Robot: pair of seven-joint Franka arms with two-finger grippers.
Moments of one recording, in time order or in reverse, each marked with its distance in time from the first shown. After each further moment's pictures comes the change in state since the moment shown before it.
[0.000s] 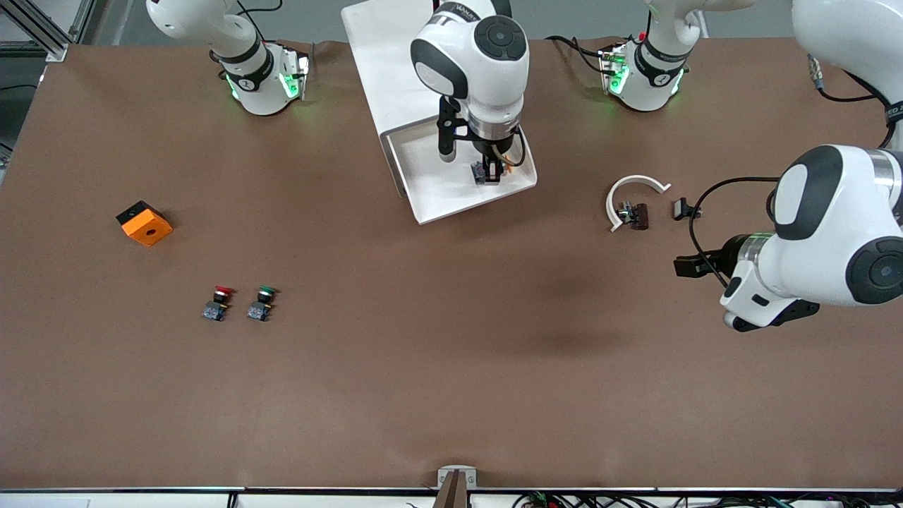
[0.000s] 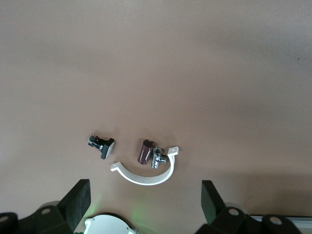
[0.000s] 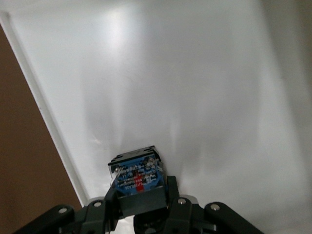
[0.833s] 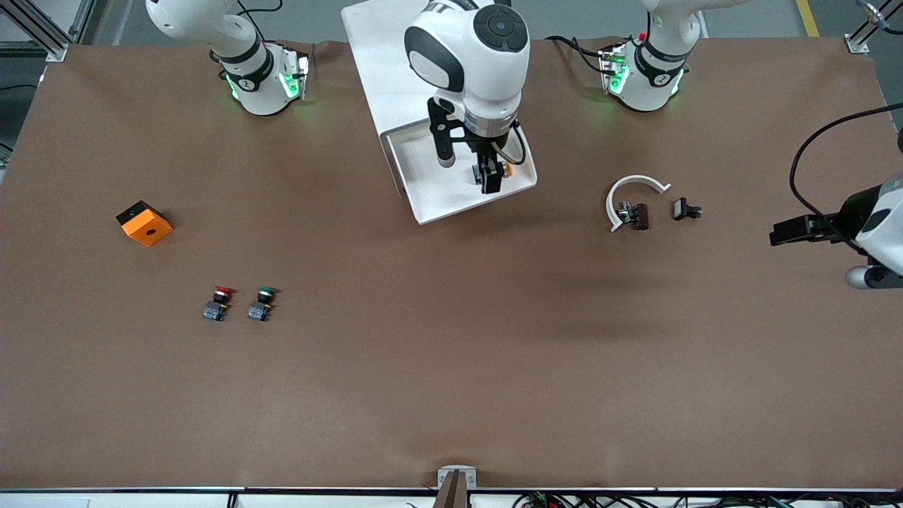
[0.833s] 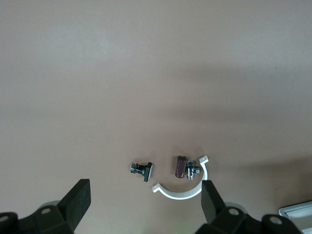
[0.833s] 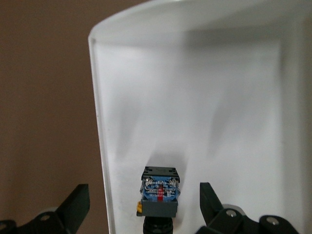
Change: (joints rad) left arm 0.153 -0.234 0.000 -0.069 0.001 0.079 0.360; right arm -0.027 -0.005 -0.016 0.109 -0.029 -0.166 -0.366
